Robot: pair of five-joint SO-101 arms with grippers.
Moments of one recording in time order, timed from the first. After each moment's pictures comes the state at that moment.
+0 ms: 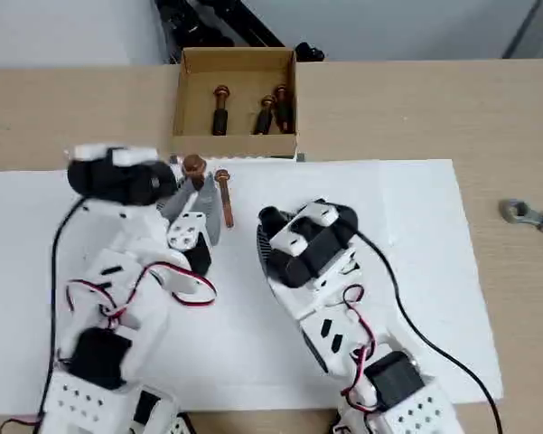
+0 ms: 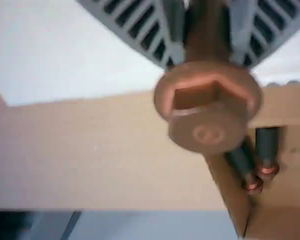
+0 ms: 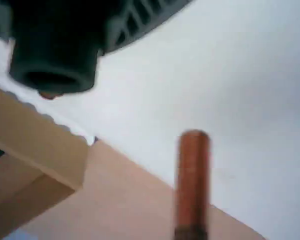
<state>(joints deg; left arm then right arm) 16.1 -71.2 57.4 40.2 19.7 -35.0 -83.1 76.6 28.0 3.1</state>
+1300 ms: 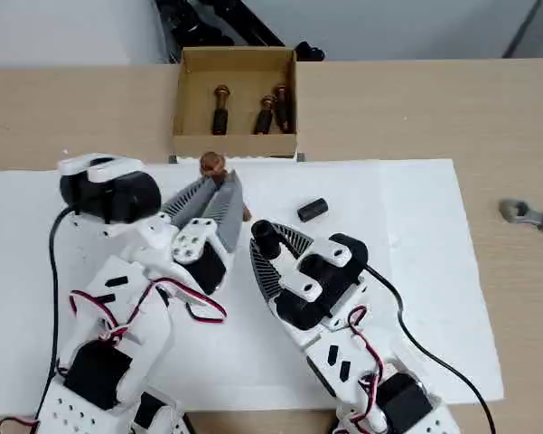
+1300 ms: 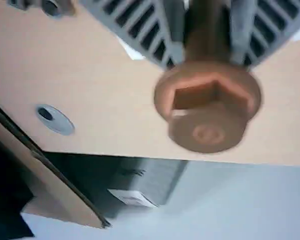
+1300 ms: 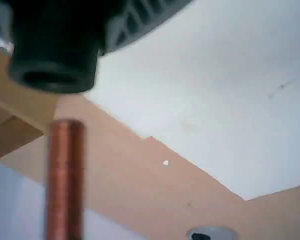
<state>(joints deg) 25.2 -72.8 53.6 38.5 28.8 -39.4 -100.0 81.4 32.0 3.3</state>
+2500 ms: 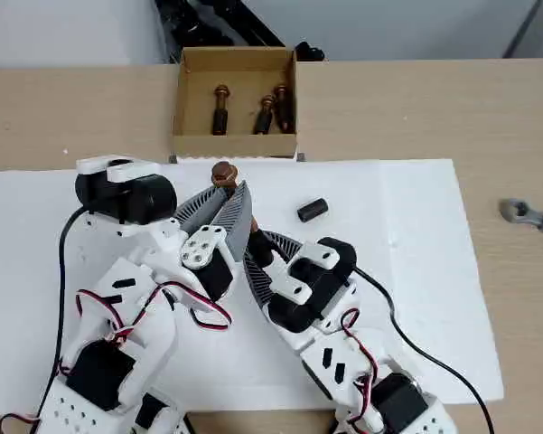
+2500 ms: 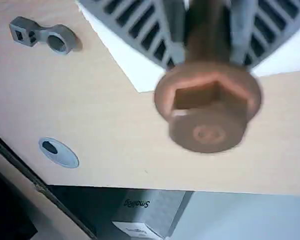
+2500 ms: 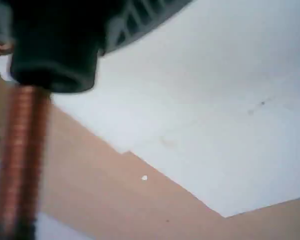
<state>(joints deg) 25.9 -72.7 53.6 41.1 28.3 -41.5 -100.0 83.0 32.4 2.6</state>
